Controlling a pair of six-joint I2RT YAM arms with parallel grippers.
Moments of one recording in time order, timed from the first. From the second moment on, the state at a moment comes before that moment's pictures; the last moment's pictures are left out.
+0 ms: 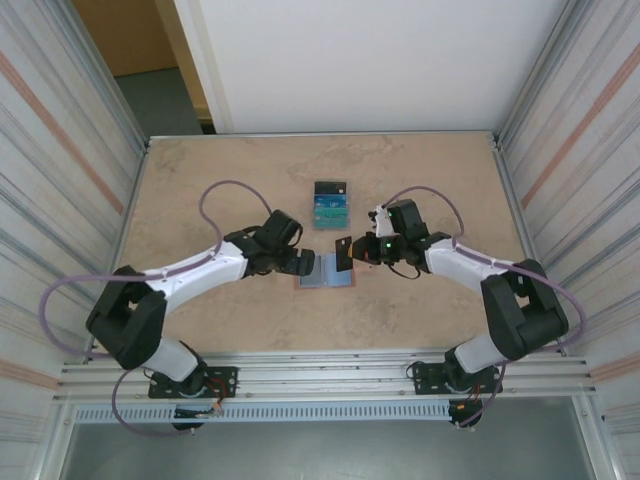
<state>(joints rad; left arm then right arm) -0.71 1.48 0.95 -0.51 -0.13 -0.44 0.44 1.47 0.76 -0.11 -0.55 0.59</state>
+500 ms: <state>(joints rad) -0.67 1.24 0.91 -0.38 0.05 -0.22 0.50 1.32 0.77 -0.15 -0.60 0.42</state>
